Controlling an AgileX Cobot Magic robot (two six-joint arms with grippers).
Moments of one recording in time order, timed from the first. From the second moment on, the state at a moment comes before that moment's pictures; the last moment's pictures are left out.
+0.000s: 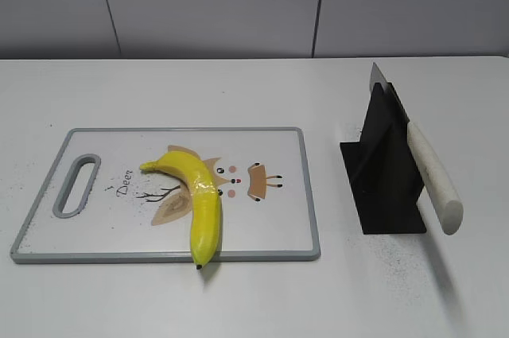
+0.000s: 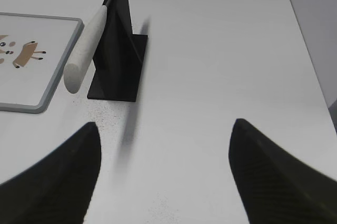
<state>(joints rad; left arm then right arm) -0.10 0.00 -0.48 -0.07 1.09 0.10 0.11 -0.01 -0.50 0.00 1.04 0.01</state>
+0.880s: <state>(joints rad) -0.10 0.00 -0.48 -0.07 1.09 0.10 0.11 -0.01 -0.50 0.00 1.04 0.01</state>
